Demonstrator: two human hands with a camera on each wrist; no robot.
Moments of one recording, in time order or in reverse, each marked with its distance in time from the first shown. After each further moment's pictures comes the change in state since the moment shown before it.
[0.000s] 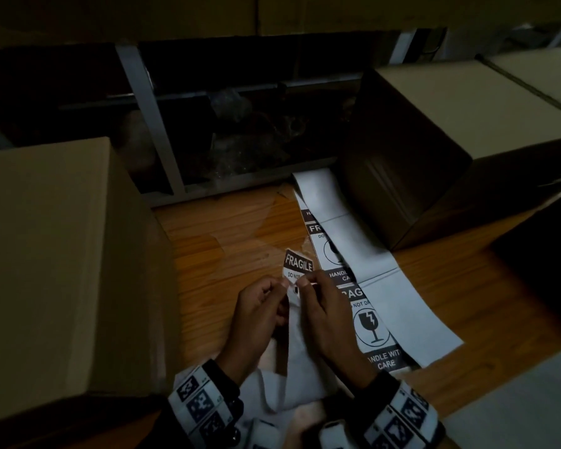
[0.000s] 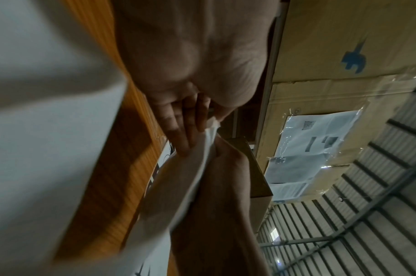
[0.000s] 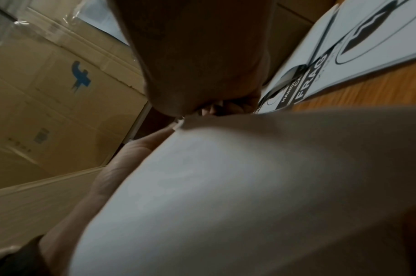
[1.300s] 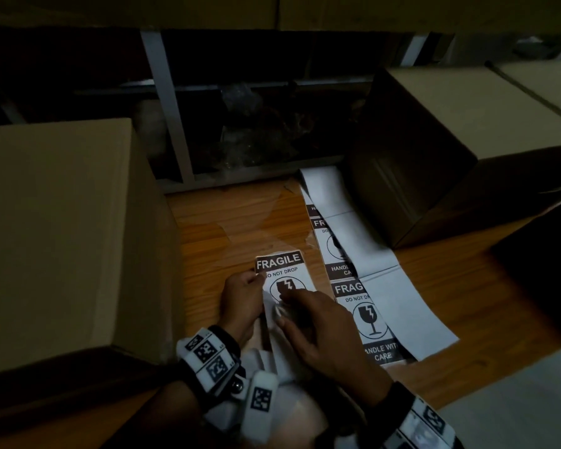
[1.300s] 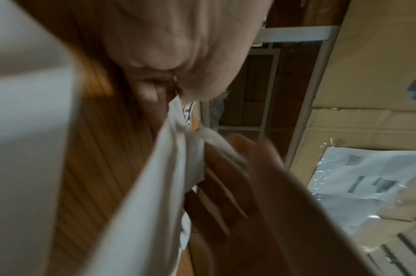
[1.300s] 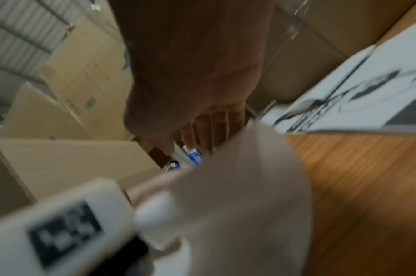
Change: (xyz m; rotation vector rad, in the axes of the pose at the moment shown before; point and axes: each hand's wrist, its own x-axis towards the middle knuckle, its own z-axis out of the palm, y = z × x) left_hand 0.027 -0.020 -0.019 0.150 0.336 -0.174; right_hand -0.033 -0.006 -0.020 -0.266 -0.252 -0.384
